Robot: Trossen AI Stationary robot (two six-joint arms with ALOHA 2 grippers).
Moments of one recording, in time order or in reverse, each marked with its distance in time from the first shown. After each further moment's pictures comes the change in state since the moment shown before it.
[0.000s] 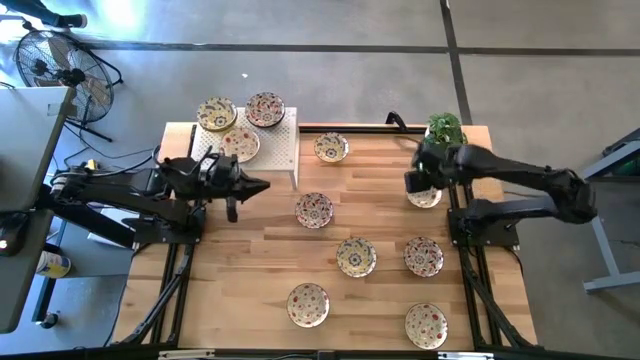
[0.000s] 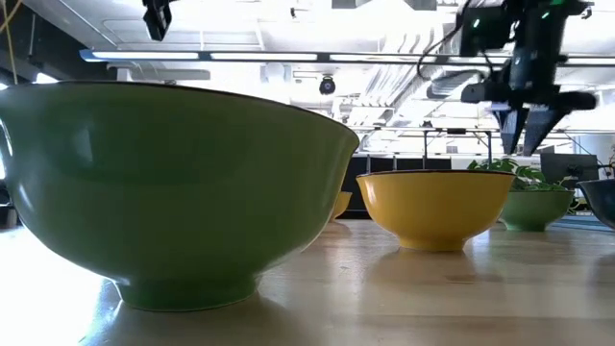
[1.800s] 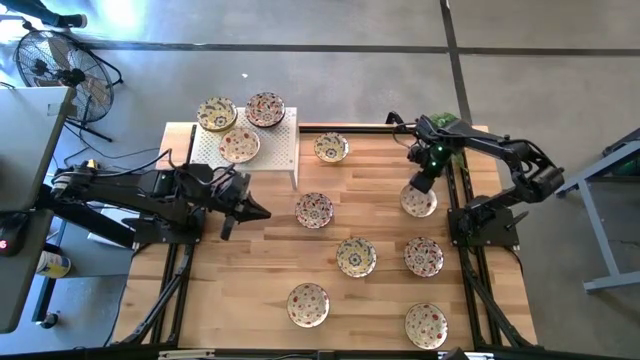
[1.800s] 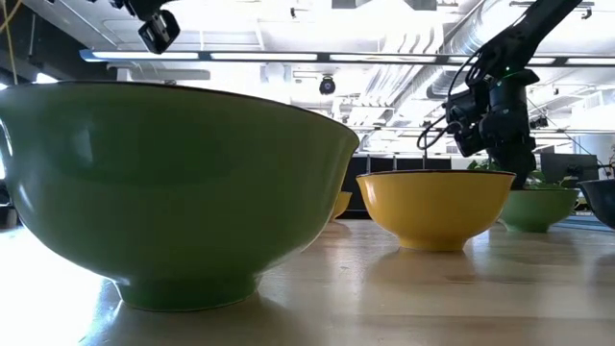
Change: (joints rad) left arm 0.000 0.048 -0.012 -0.113 0.345 0.001; right arm -0.485 0.376 0.000 0.085 -0.433 -1.195
